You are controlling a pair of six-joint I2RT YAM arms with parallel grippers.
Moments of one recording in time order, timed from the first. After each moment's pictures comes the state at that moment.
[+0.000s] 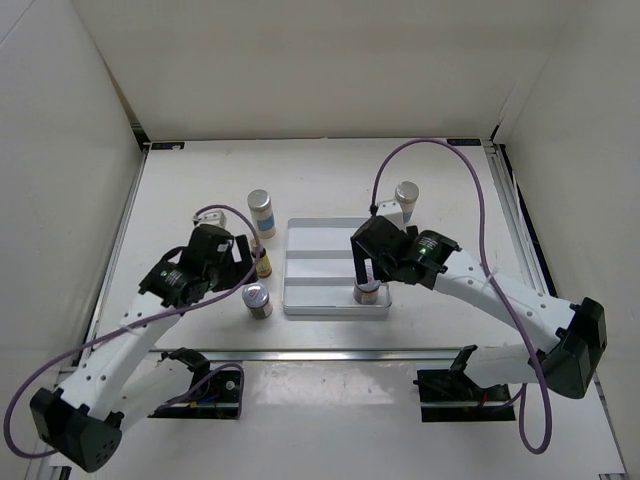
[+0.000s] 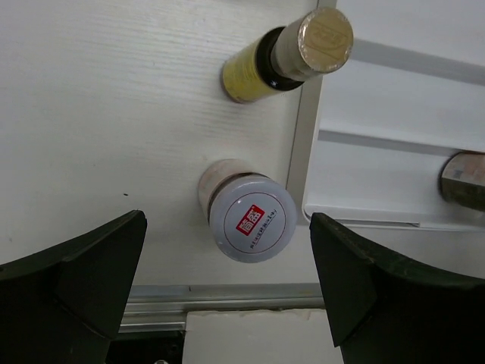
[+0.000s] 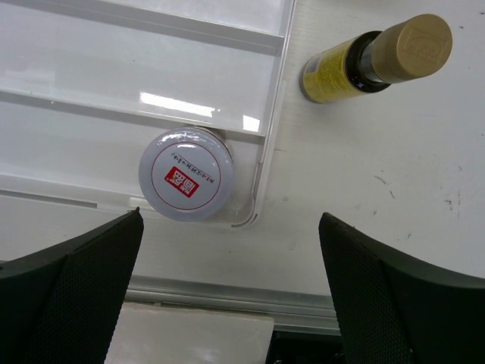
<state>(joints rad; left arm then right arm) -0.47 0.87 0.86 -0.84 -0.20 -0.59 0.94 1.28 1.16 -0.95 0.46 0.59</state>
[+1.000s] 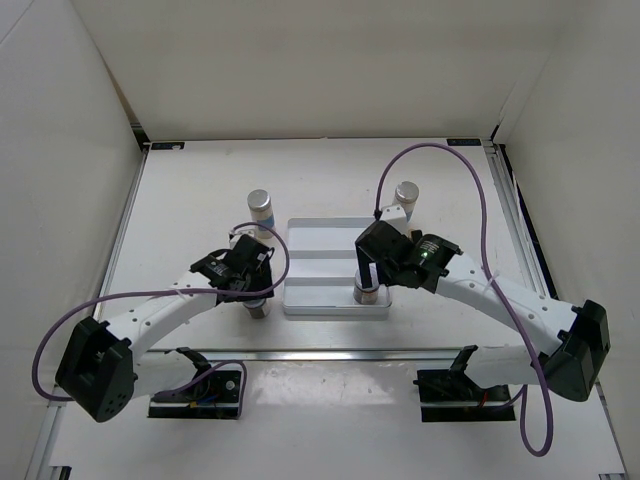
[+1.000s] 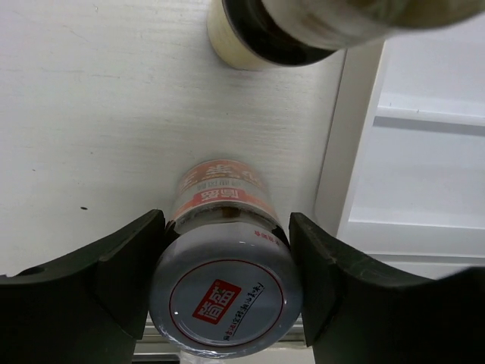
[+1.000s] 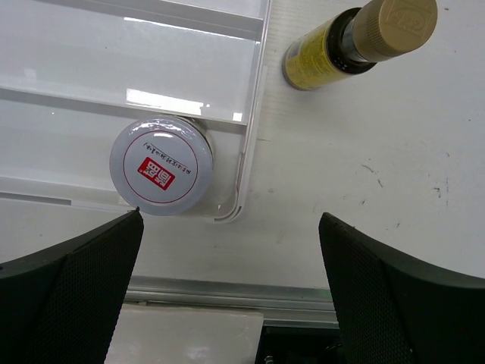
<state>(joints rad) -0.62 1.18 0.72 -0.65 -0.25 -0.66 0.94 1.26 1.11 -0.97 0.49 0.60</state>
